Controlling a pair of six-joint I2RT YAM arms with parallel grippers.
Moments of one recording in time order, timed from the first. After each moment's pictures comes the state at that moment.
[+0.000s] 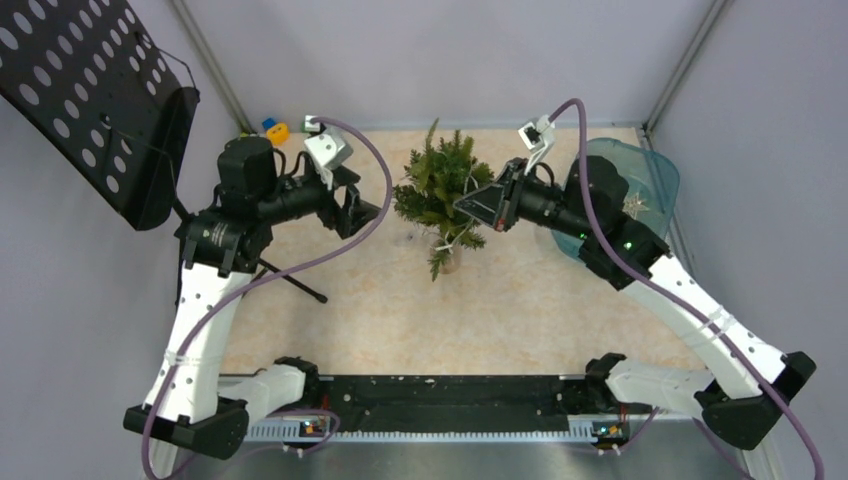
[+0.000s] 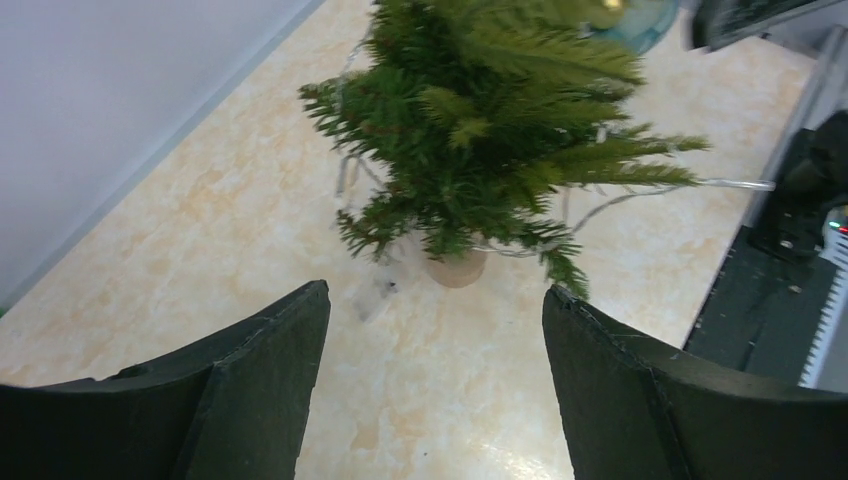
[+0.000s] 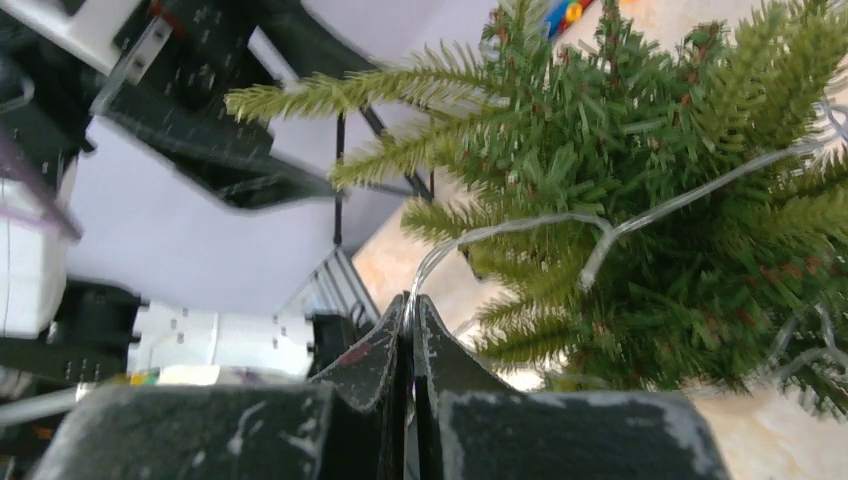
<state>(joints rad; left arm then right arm) -0.25 1.09 1.50 -0.78 0.64 0.29 0.69 1.07 1.27 -0.27 -0.41 0.55</state>
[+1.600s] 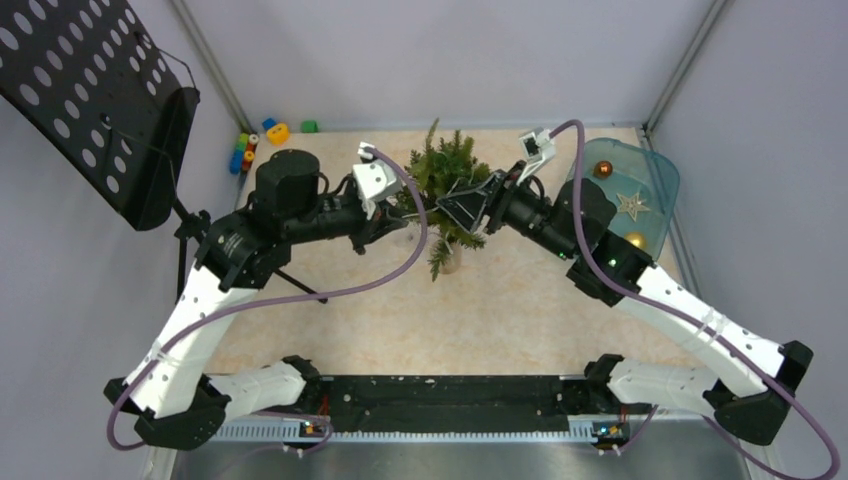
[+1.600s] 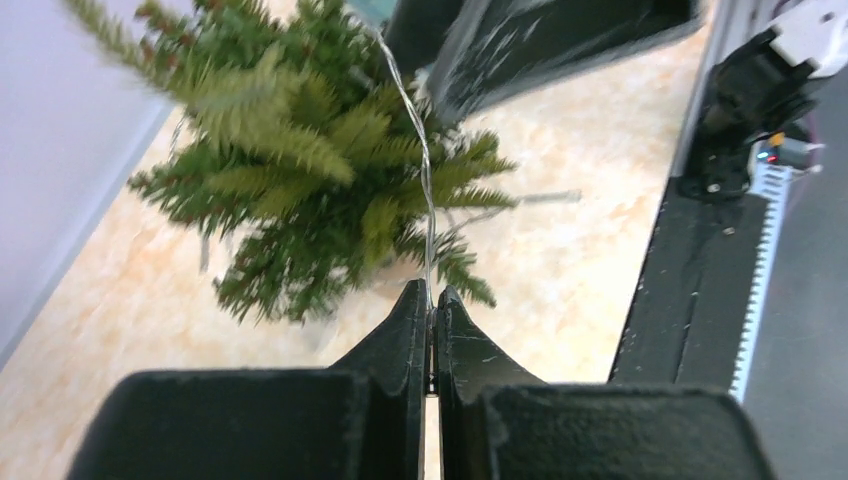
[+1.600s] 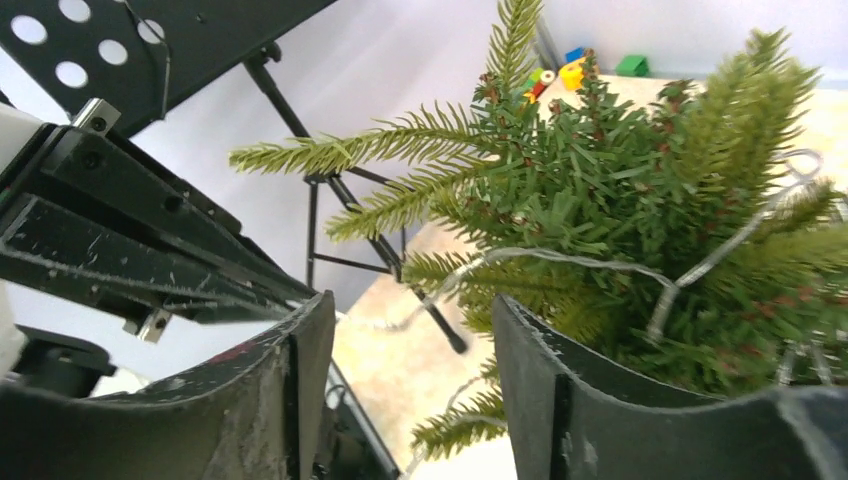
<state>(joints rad) -0.65 1.13 1.61 -0.86 0.49 0.27 0.86 1.07 1.13 0.02 -0.05 0.59</state>
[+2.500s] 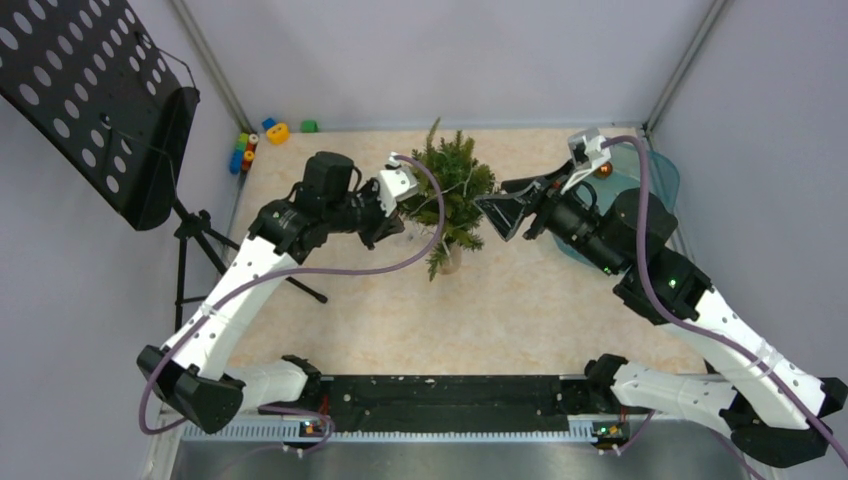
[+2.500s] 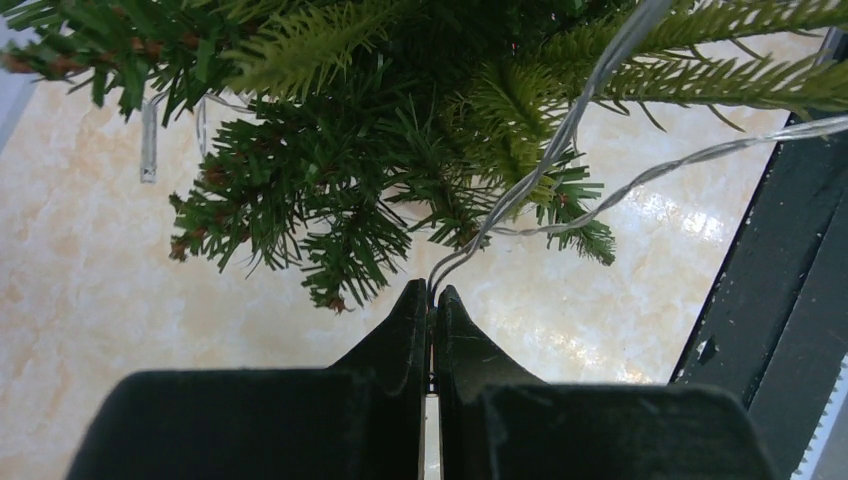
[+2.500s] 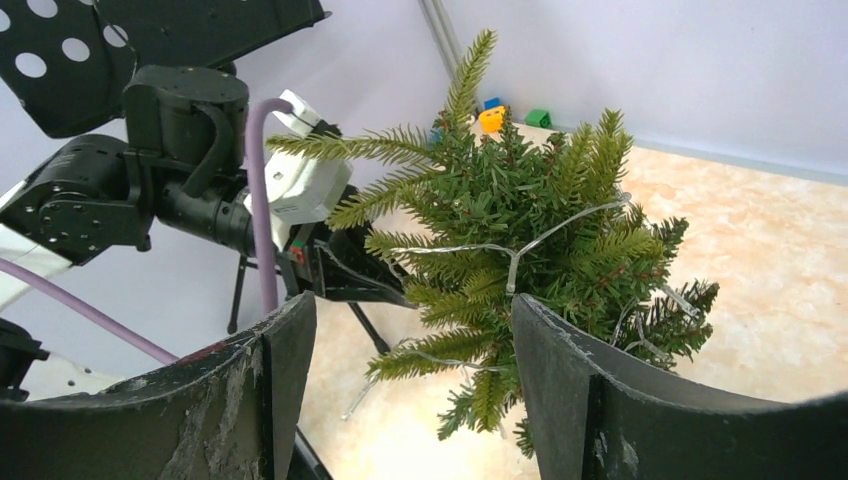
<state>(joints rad) -0.51 1.20 1.35 -0.80 0.44 0.42 0.86 0.89 1.21 -0.25 0.07 0.38</state>
